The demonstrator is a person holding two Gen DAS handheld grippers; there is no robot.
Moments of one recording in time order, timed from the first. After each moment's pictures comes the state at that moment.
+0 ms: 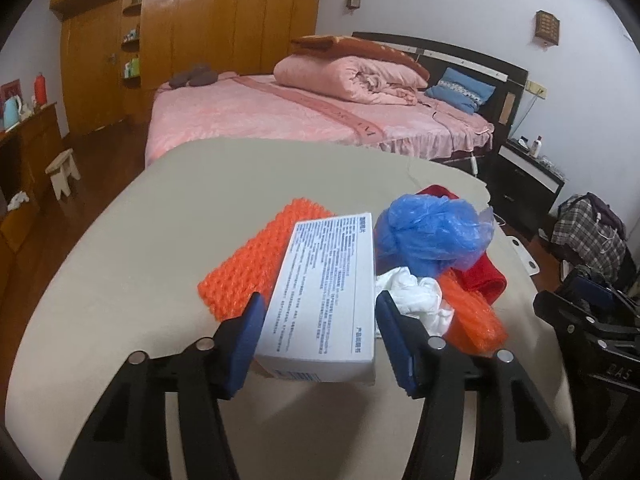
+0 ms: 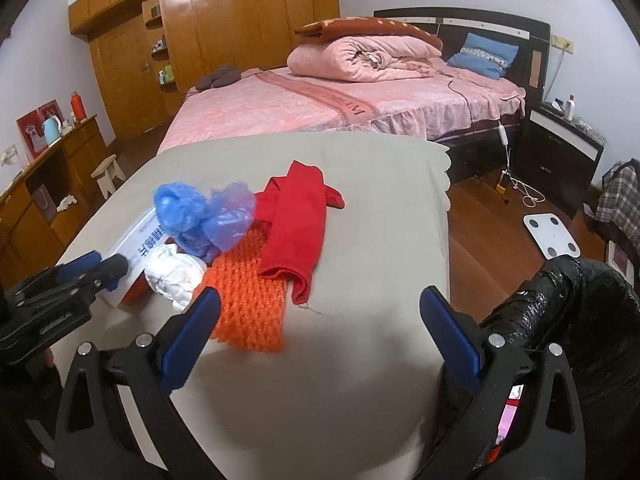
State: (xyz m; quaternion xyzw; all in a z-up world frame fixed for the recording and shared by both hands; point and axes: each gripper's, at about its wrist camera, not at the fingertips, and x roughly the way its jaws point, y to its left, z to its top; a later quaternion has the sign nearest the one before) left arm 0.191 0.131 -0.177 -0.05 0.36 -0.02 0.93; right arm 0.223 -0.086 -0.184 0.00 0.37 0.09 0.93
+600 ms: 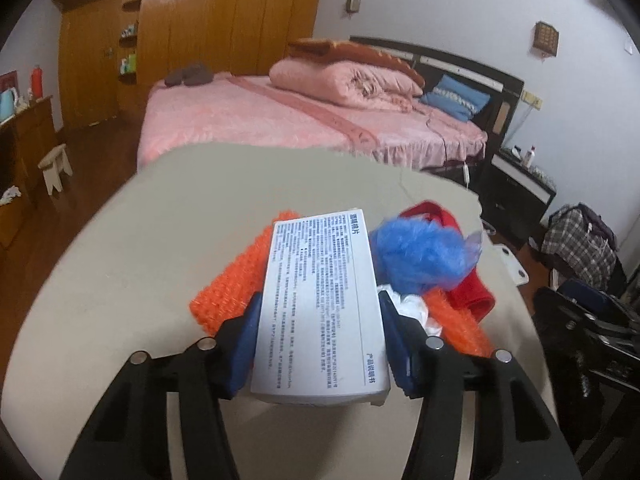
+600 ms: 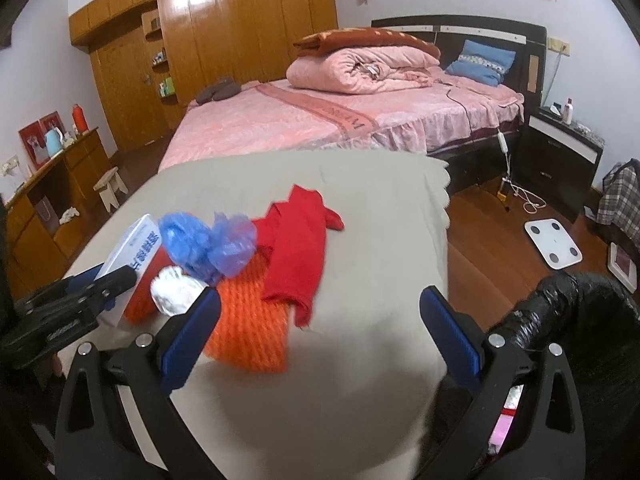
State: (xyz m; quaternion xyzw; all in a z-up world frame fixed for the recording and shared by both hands) left arm 0.196 0.134 -0.163 -0.07 0.35 -0.03 0.93; right arm 0.228 -0.087 -0.167 0.02 0.35 0.10 0.93
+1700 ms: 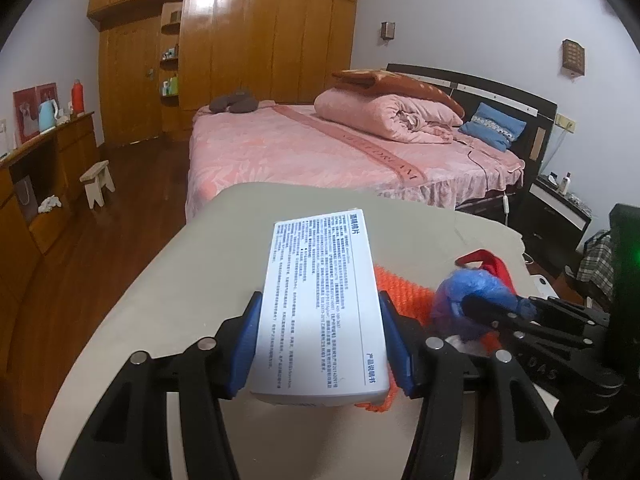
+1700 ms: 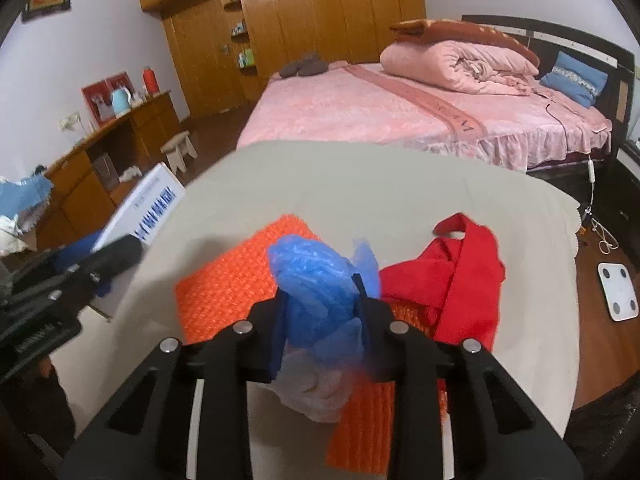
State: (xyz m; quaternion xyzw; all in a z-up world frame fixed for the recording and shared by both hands) left arm 0.196 0.179 -0.134 -0.06 0.31 0.04 0.95; right arm 0.281 0.012 -0.171 -0.01 0.36 0.24 0.90
